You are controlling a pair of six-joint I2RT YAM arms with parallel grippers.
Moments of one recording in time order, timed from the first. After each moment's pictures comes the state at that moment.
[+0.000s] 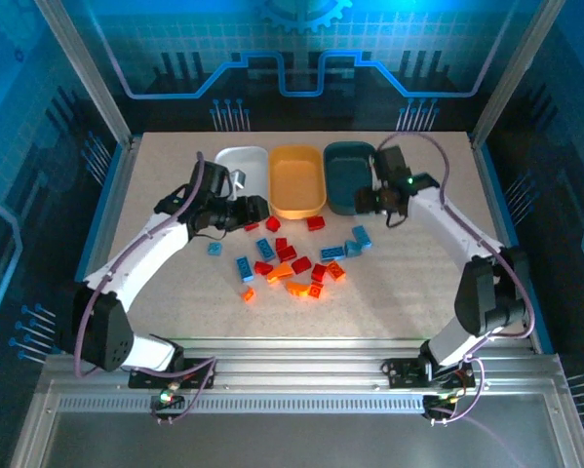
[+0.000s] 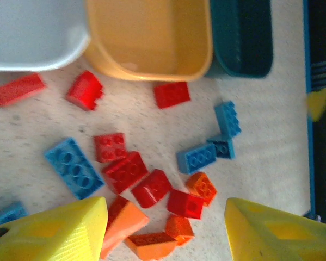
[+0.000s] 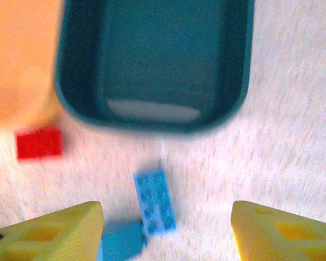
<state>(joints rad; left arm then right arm) -0.34 1.40 1.12 -0.55 0.39 -0.61 0.30 1.59 1.25 -0.71 0.07 0.21</state>
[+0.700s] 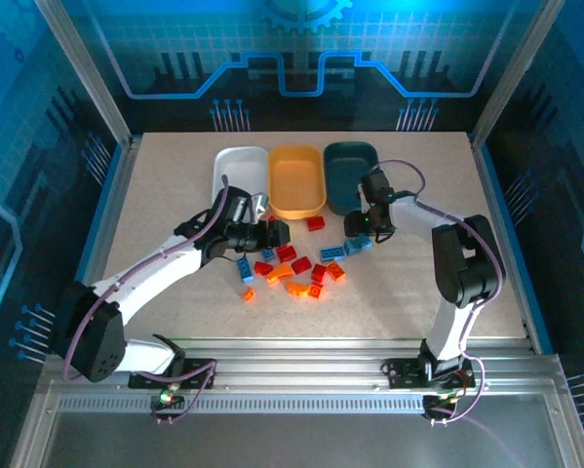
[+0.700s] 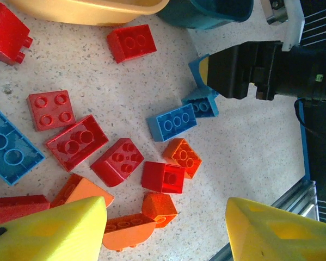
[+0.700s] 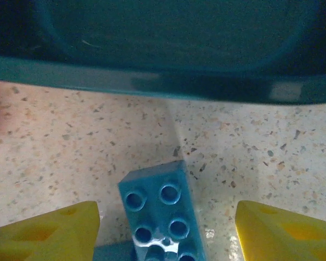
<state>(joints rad) -0.49 1.36 0.94 -0.37 0.36 -0.69 0.29 1.84 1.17 -0.53 -0.01 0.22</state>
